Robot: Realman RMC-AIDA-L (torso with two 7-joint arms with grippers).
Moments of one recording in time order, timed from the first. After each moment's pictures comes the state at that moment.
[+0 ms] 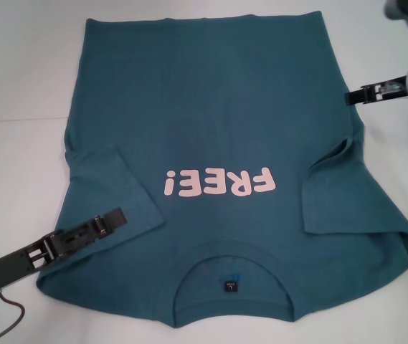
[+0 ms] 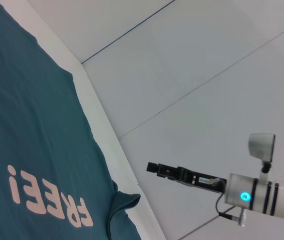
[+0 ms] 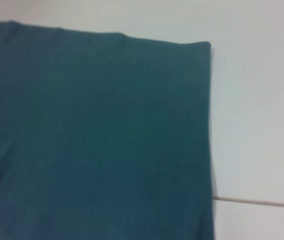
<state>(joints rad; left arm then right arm) -0.41 -2.15 0.45 0.59 1.94 1.65 -1.94 0.87 1.99 -1.00 -0.69 -2.92 -0.68 2.86</state>
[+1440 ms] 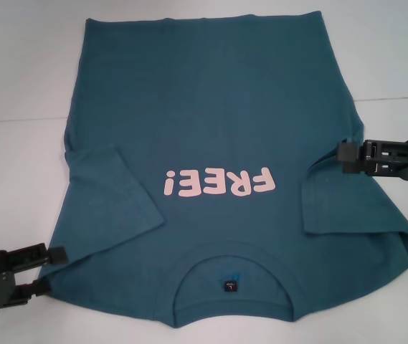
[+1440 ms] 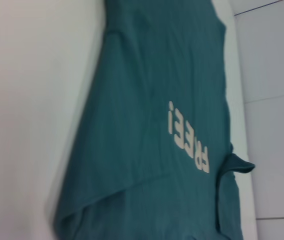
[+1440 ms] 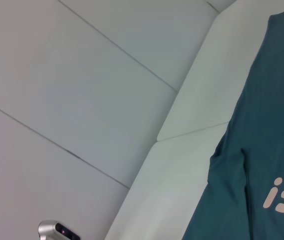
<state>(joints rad) -0.43 -2.06 0.40 0.78 2.29 1.66 -2.51 0.50 1.93 -0.64 -0.80 -1.88 -1.75 2.29</state>
